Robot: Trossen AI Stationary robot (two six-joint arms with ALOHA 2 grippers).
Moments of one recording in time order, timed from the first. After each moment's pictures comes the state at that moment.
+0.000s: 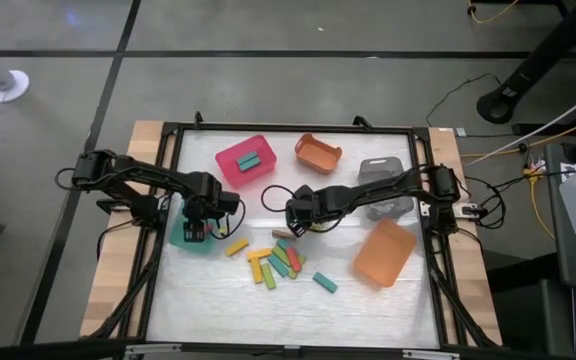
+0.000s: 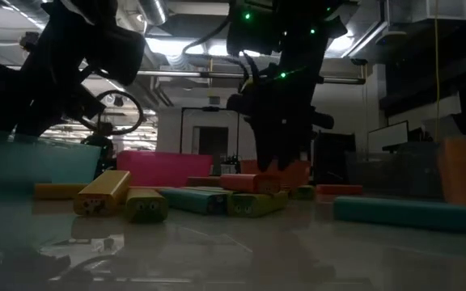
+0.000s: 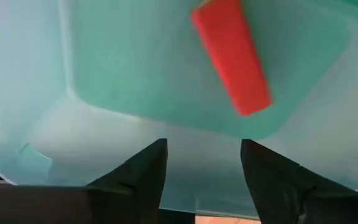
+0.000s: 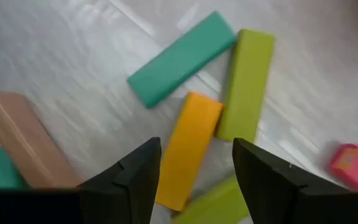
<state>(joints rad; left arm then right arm) 0.02 1.46 0.85 -1.30 0.02 -0.08 0.07 1.98 1.42 -0.77 0.28 0.87</state>
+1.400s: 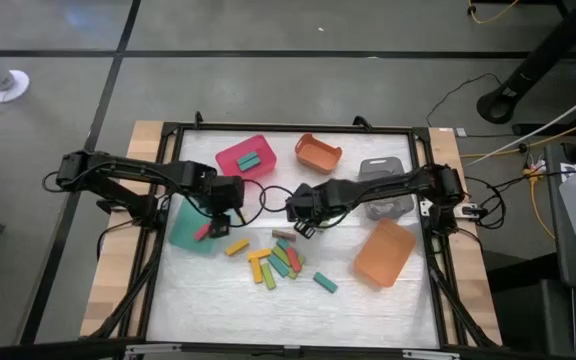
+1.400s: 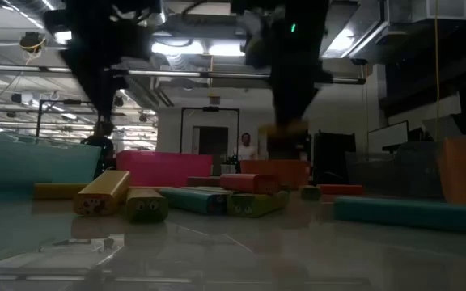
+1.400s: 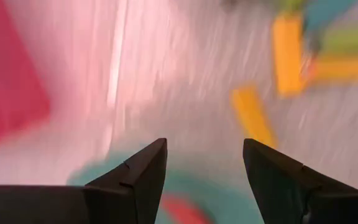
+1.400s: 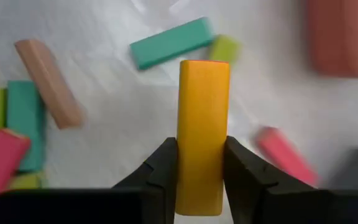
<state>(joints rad) 0.02 1.31 0.97 -0.91 0.02 -0.18 0.08 1.94 1.66 -1.16 0.31 0.69</state>
